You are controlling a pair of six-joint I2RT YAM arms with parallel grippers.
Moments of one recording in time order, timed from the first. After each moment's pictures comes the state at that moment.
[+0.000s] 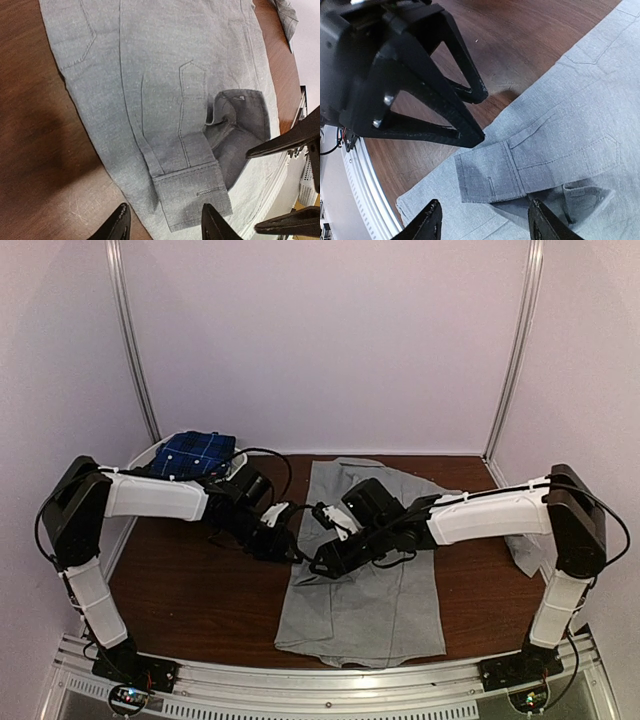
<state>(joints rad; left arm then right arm) -0.69 1.80 1.14 -0.39 0.49 -0.38 0.94 1.82 1.19 -0.19 -0.27 0.38</state>
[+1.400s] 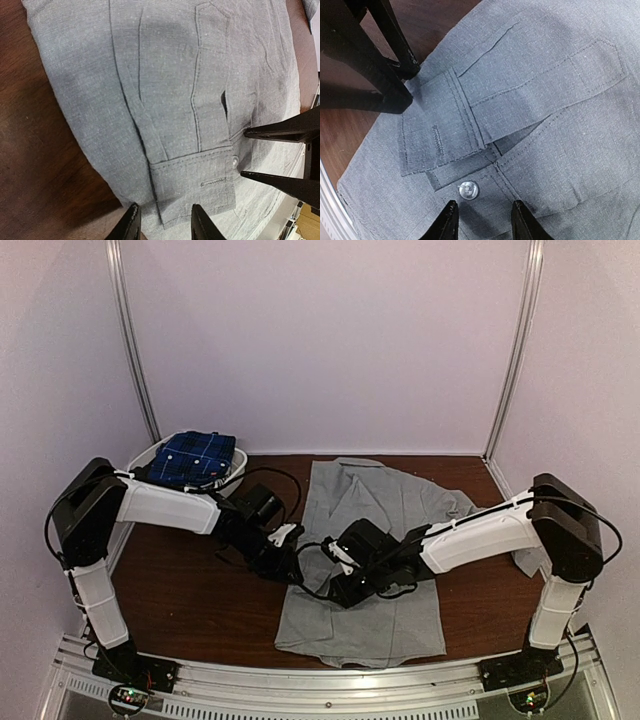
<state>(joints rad) -0.77 1.85 1.09 -0.39 0.46 -0.41 1.04 1.83 1.03 -0.18 -0.05 0.45</state>
